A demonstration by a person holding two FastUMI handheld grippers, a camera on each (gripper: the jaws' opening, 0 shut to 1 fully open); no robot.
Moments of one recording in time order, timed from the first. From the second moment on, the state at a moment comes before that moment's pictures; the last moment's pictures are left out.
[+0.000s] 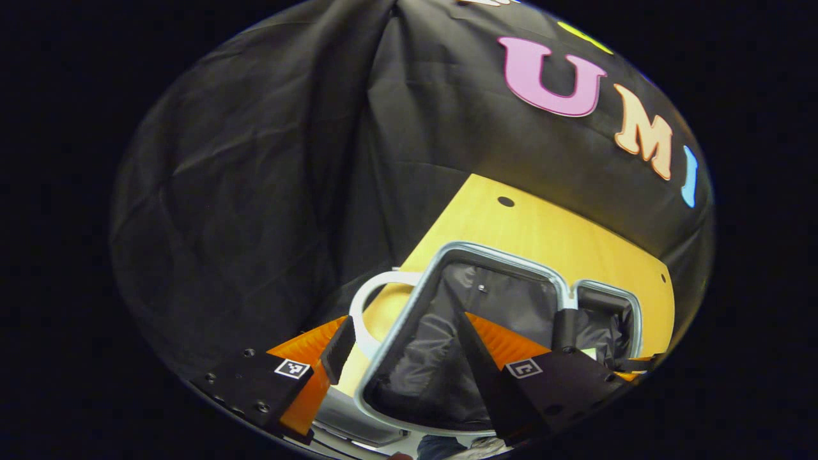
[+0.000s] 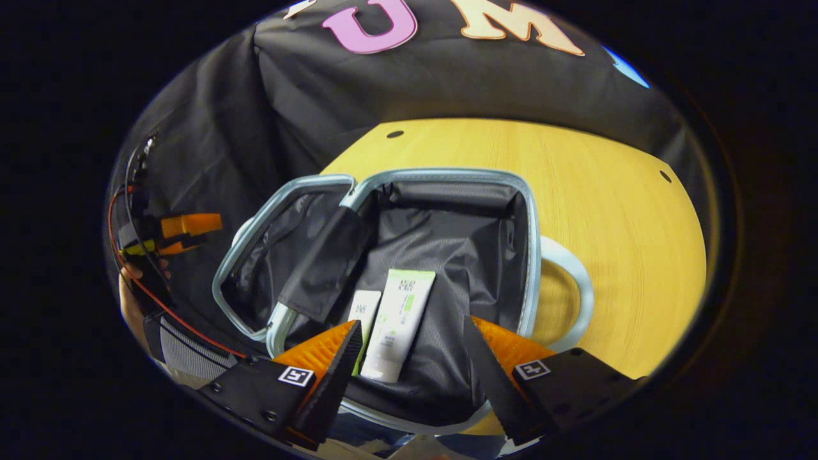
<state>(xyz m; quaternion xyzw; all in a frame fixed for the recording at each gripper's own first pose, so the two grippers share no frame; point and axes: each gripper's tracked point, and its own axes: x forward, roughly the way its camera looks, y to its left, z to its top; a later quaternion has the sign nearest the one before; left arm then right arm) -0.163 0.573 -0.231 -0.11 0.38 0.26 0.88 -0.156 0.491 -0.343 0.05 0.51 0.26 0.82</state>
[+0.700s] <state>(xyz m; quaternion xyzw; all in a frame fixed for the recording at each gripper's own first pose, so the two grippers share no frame) -0.151 0.648 -0.325 -0.14 0.47 0.26 0.83 -0.101 0.415 -0.311 0.08 0.43 0.15 0.89</state>
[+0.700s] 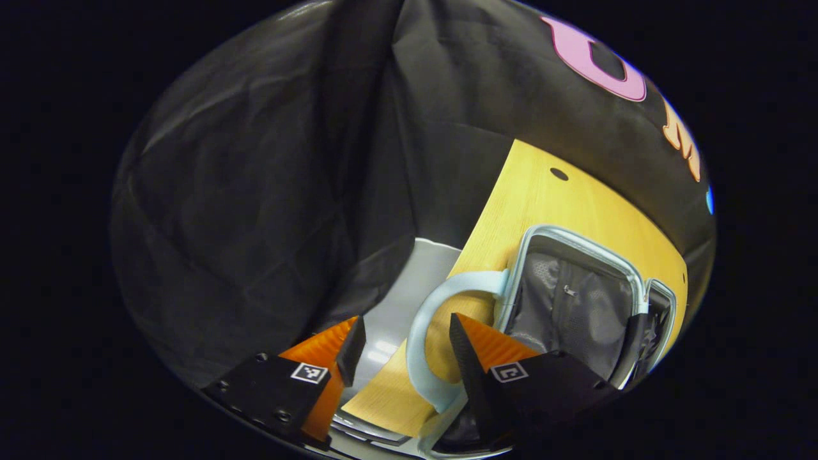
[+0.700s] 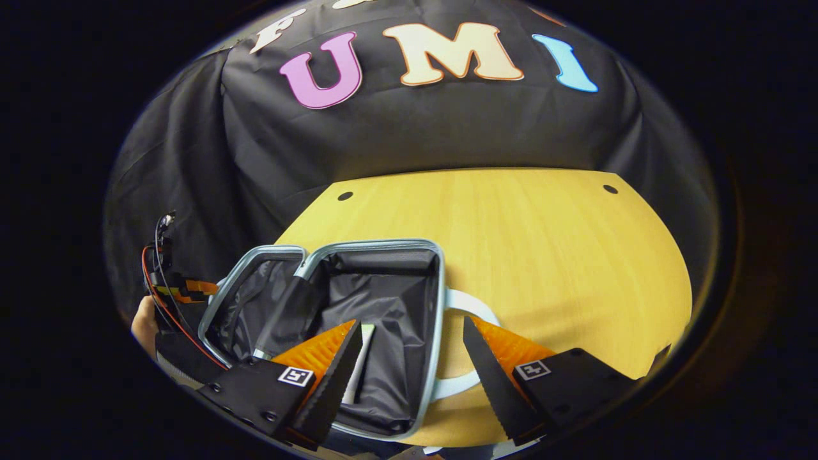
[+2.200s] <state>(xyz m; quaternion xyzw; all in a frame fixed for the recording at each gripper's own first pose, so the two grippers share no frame) -0.117 0.517 -0.114 -0.07 0.31 0.18 0.93 -0.046 0.312 -0.266 0.07 0.32 0.18 0.93</state>
